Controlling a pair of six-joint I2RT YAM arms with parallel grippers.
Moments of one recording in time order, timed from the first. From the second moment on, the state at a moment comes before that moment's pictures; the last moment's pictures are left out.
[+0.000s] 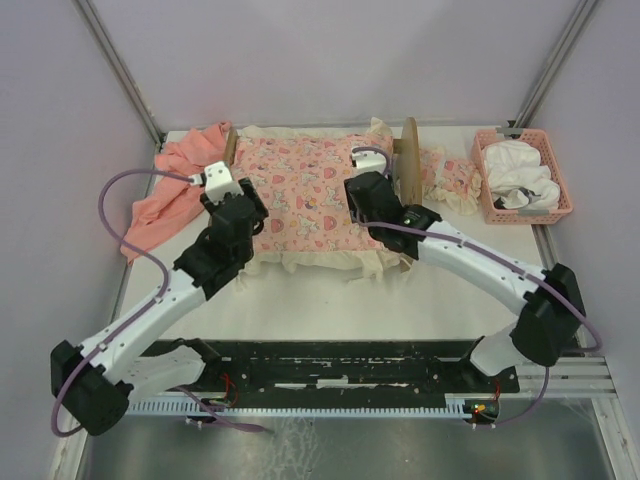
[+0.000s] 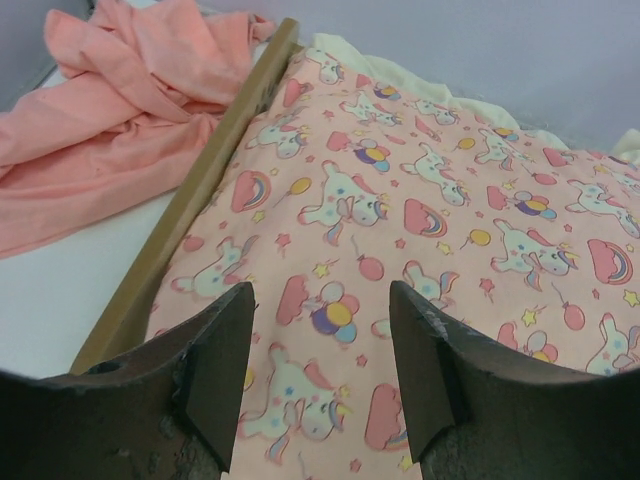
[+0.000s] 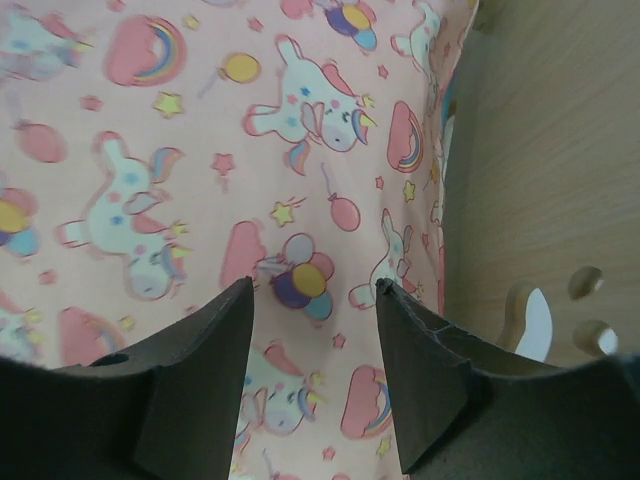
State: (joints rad) left arm -0.65 0.97 0.84 -0.14 -0.86 -0.46; right arm 0.83 1.45 1.26 -0.36 0.63 0.25
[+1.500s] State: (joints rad) left arm -0.45 0.80 0.79 -0.25 0.02 -0.27; right arm 0.15 1.77 1.61 -0.54 0.20 -0.21
